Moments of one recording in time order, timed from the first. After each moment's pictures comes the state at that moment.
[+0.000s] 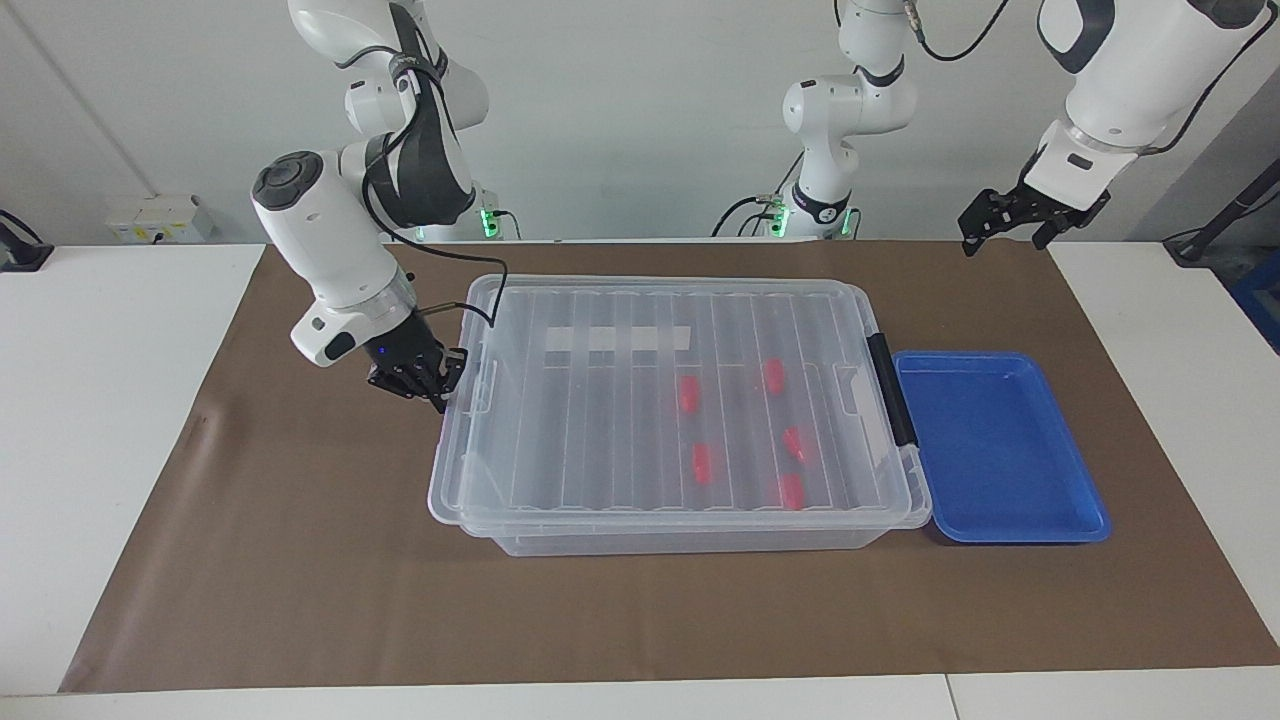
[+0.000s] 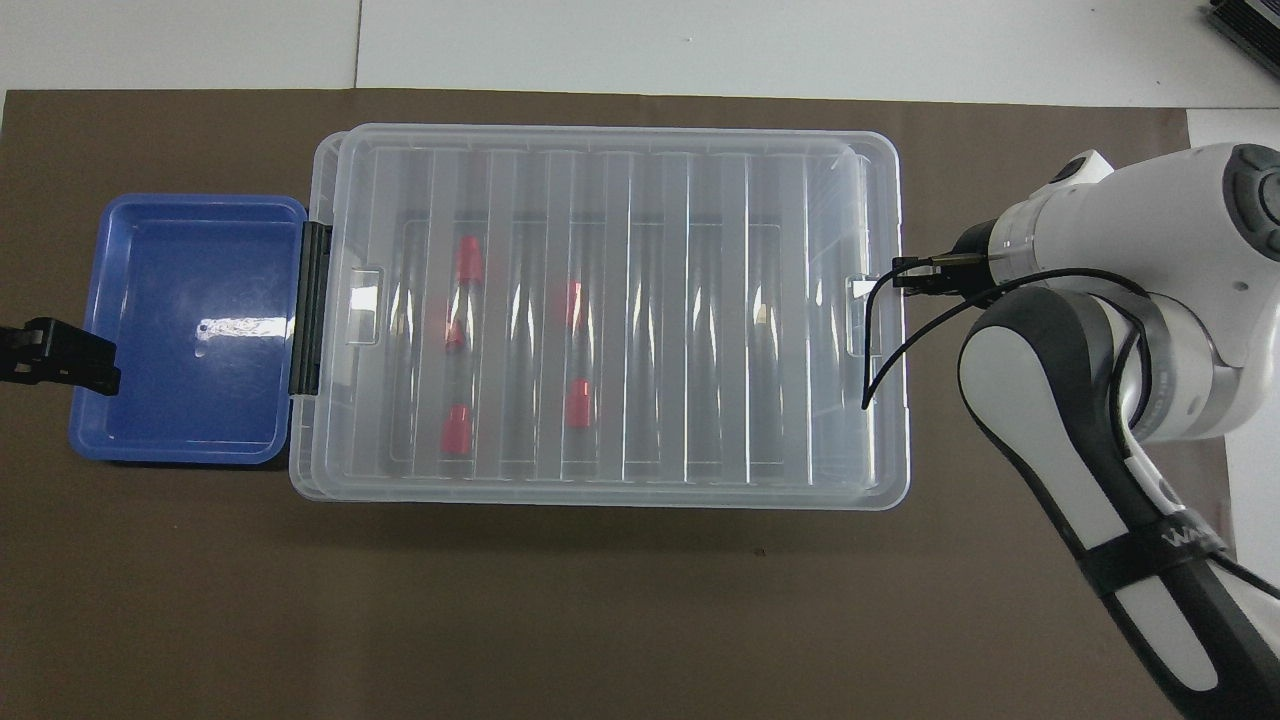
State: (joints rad) left arm 0.01 -0.03 -0.03 -1.59 0.05 1.42 -0.01; right arm 0.18 0.15 -0.06 -1.84 0.22 2.13 0.03
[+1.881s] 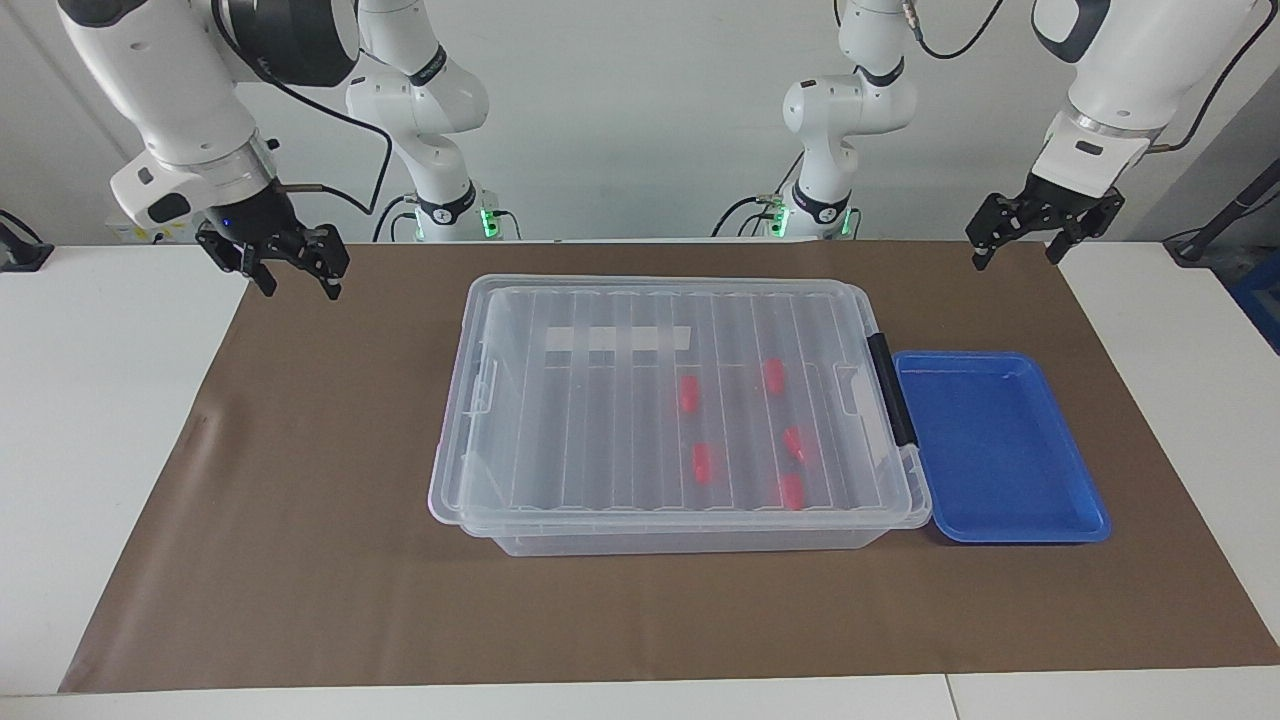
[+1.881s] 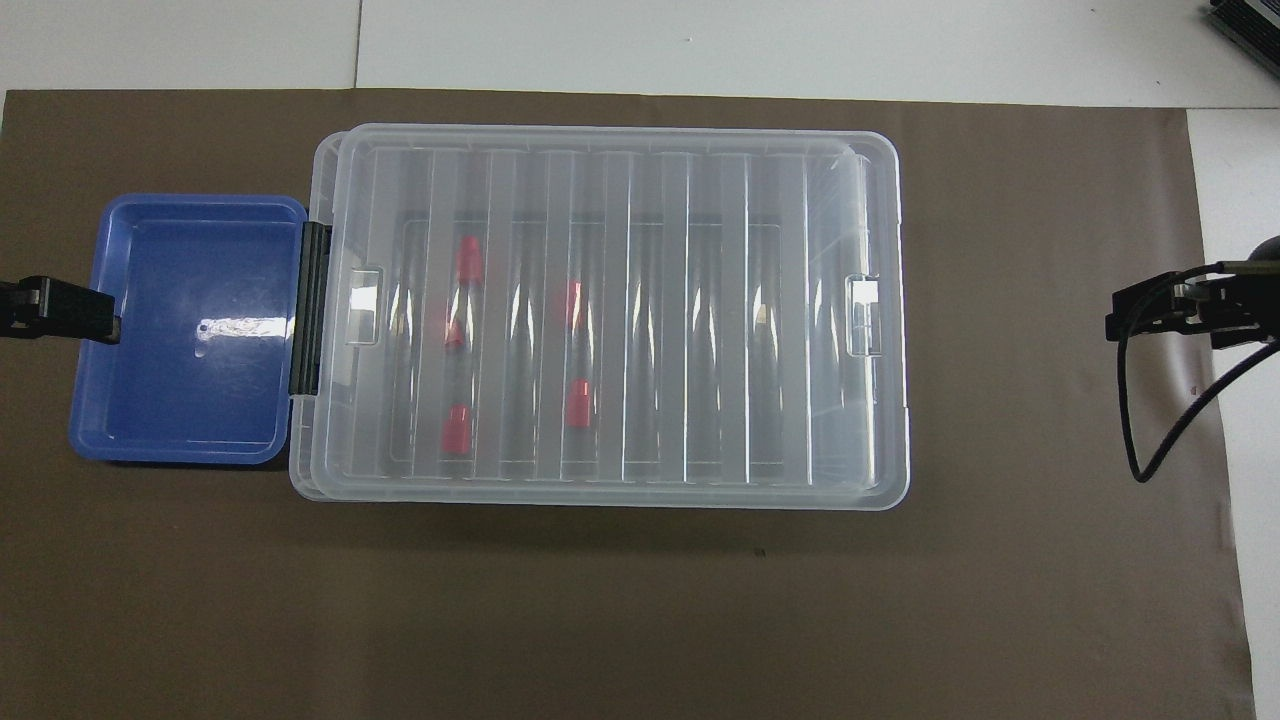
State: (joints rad) left arm 0.00 -0.04 -0.04 -1.59 0.05 1.56 -0.01; right arm 0.05 0.00 -0.07 -1.57 -0.02 1.54 0.08
